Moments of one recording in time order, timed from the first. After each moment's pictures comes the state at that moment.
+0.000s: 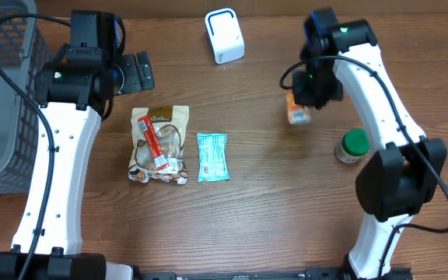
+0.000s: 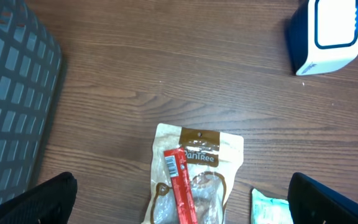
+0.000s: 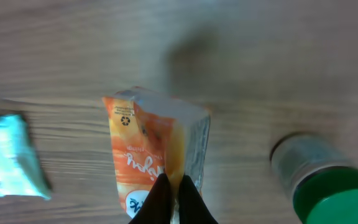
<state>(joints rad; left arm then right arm) -0.09 1.60 1.71 -1.06 -0.14 -0.26 0.19 2.06 1.92 -1.41 -0.06 0.21</state>
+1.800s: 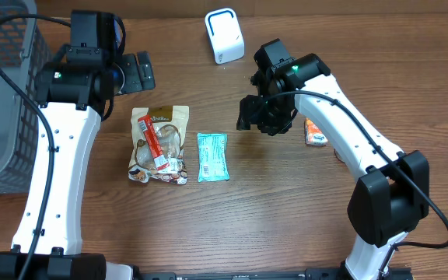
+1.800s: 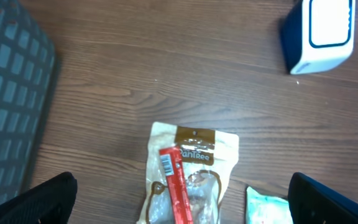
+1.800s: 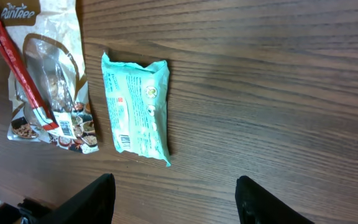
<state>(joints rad) -0.09 1.60 1.71 -1.06 -0.12 -0.26 0.43 1.94 1.69 -1.17 -0.33 0.43</state>
